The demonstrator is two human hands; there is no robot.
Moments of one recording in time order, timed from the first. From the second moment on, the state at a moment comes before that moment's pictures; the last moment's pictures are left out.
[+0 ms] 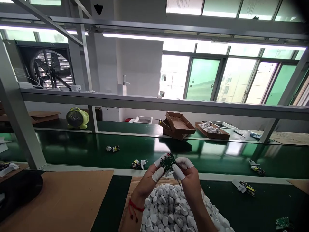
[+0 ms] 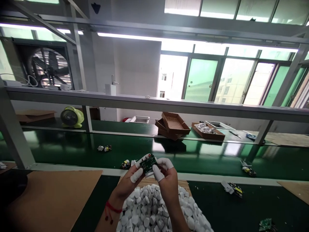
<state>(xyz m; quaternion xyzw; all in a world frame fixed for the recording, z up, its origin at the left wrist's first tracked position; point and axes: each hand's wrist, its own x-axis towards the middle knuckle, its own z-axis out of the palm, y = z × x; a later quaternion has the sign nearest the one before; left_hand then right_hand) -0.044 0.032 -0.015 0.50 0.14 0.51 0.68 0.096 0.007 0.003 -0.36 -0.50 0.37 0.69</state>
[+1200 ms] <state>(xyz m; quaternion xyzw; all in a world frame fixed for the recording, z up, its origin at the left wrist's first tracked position) -0.087 0.056 0.002 0.05 0.18 0.70 0.69 0.049 0.015 -0.047 -0.41 -0.91 0.08 0.03</state>
